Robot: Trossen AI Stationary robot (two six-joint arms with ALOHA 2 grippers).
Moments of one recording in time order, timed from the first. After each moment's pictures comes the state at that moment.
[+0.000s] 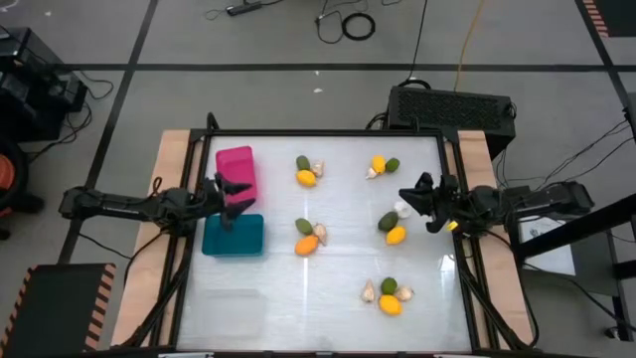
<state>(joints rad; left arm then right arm) -0.05 0.31 0.02 0.33 -0.31 -0.23 0.12 0.42 0.09 0.62 0.28 0.50</state>
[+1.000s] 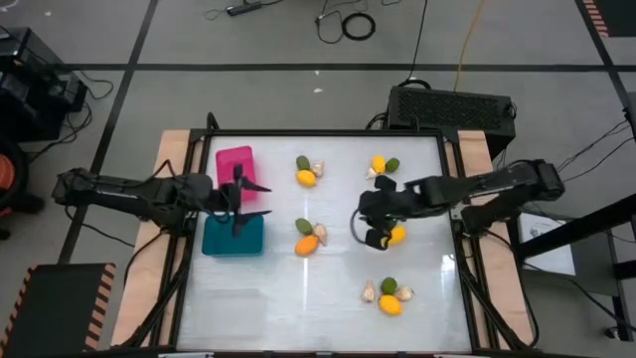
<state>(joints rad) -0.07 0.77 0.59 -0.11 -0.14 0.24 0.14 1.40 1.18 -0.80 0.19 0.31</state>
